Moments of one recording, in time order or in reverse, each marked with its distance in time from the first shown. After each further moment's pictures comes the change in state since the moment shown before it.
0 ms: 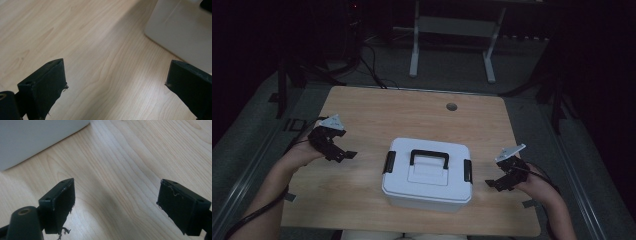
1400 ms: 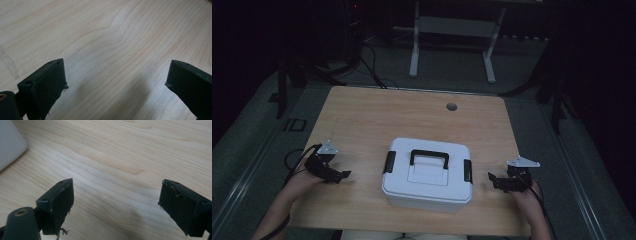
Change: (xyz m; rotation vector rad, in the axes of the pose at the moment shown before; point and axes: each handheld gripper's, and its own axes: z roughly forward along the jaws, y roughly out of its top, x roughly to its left) left arm -0.016 -0.086 0.044 0.018 0.146 -0.165; right arm 0.005 -0.048 0.029 -0.282 -0.305 0.372
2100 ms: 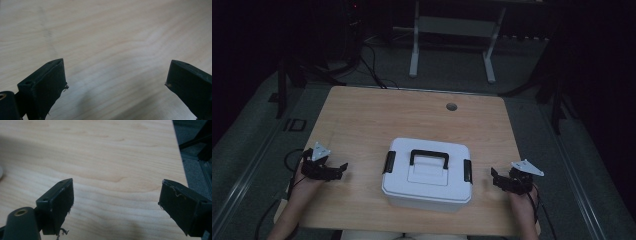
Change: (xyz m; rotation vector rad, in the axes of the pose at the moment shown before) left arm -0.006 -0.019 -0.001 -0.211 0.276 -0.166; right arm 0.005 -0.011 -0.002 -0.159 -0.149 0.138
